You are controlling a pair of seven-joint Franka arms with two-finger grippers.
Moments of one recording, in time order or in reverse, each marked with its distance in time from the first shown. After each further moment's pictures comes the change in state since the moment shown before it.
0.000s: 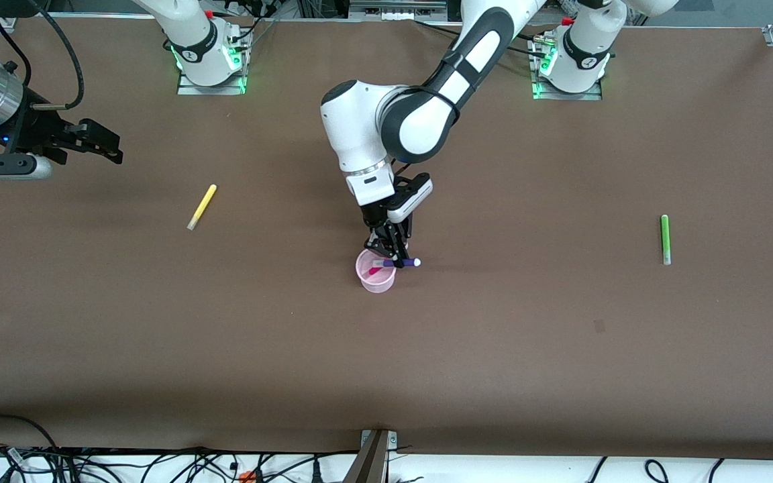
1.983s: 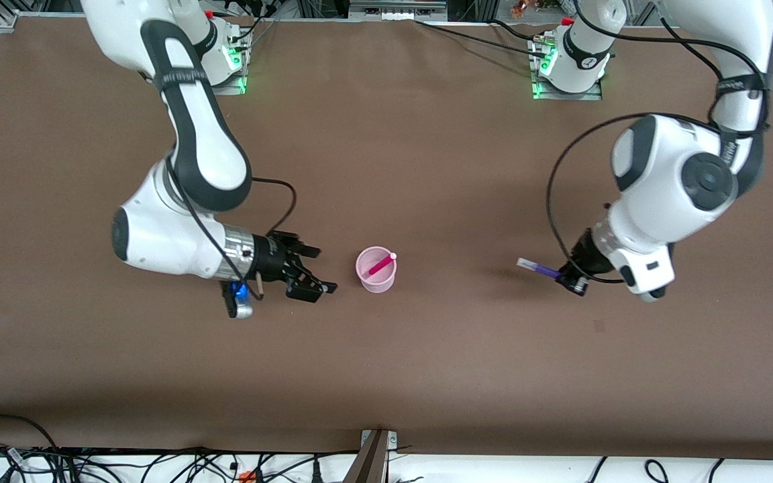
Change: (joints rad) left arm 0.587 -0.389 -0.021 -0.299 -0.901 0.007 0.932; right arm 0.325 0.618 -0.106 0.291 0.828 0.428 0.753
